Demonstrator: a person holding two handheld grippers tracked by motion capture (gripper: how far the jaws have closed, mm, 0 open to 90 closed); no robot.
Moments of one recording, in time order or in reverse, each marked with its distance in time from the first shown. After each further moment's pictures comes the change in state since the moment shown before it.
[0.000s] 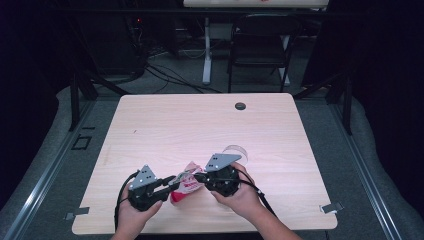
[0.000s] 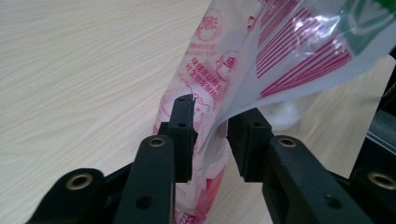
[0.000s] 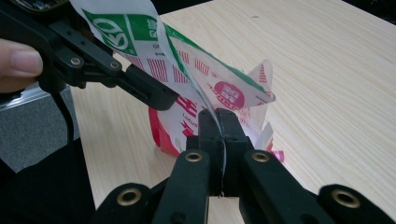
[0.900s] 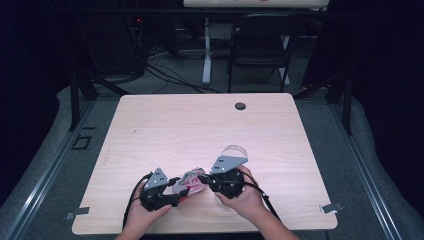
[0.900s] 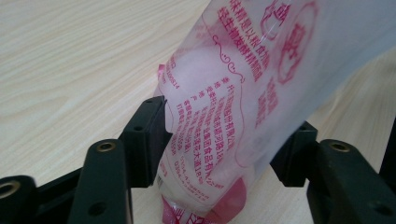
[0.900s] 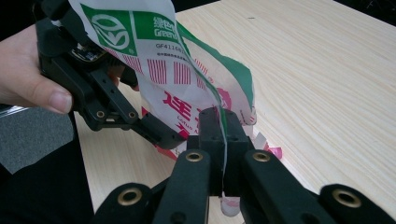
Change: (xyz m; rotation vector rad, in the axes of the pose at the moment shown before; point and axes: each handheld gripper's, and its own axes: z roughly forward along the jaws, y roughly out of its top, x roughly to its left) left arm 0.002 -0.018 0.038 0.102 -0.018 0.026; right arm -0.004 -0.015 -0.004 -0.034 0.000 0.011
